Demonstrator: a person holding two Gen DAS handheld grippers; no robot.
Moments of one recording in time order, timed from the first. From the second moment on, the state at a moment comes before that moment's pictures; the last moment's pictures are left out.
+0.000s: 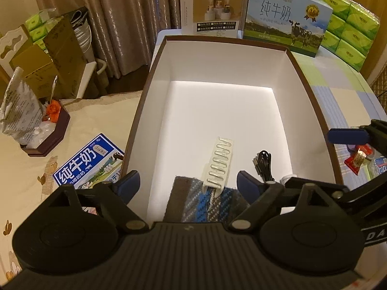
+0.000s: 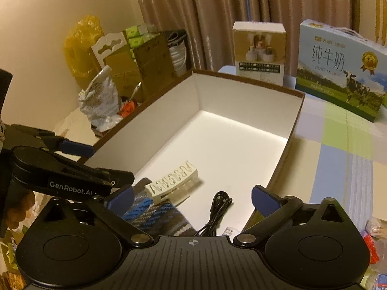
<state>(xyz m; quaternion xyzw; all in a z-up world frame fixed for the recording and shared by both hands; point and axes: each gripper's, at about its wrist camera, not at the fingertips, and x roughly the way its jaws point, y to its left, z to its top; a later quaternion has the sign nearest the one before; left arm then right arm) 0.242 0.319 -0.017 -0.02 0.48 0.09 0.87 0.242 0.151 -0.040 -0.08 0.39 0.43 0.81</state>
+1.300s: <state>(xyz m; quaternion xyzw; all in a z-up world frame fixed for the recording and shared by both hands) 0.165 0.237 0.006 -0.02 0.46 0.07 0.88 0.184 0.042 -0.016 -0.02 0.40 0.41 0.82</state>
